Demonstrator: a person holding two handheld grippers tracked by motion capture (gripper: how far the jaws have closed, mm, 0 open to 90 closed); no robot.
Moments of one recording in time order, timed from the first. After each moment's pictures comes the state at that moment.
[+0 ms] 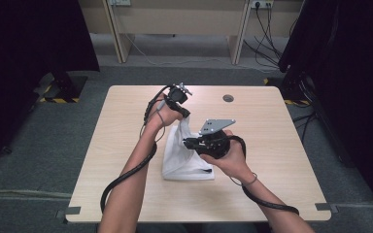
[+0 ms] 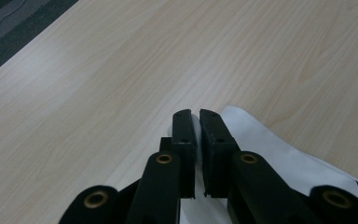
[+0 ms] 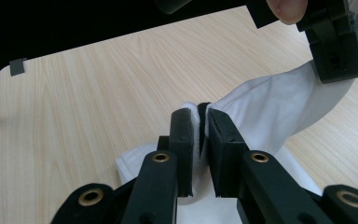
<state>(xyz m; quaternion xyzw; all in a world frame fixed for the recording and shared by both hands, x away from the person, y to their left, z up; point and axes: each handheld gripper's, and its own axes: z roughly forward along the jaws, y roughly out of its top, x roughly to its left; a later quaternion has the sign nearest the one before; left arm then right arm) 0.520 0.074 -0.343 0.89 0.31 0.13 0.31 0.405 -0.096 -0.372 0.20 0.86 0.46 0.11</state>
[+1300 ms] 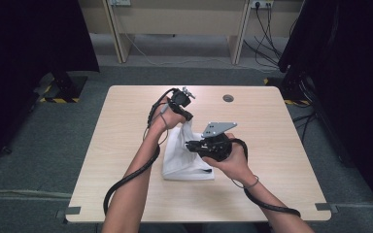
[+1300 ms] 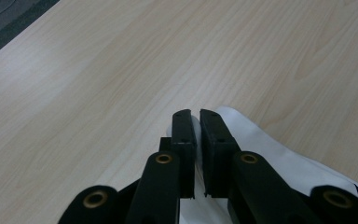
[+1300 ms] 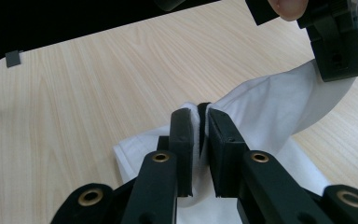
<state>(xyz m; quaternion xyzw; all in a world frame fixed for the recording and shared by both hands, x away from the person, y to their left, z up) 0.519 0.065 -0.355 0.89 0.31 0.13 0.31 0.404 -0.102 -0.383 0.21 0.86 0.45 0.11</state>
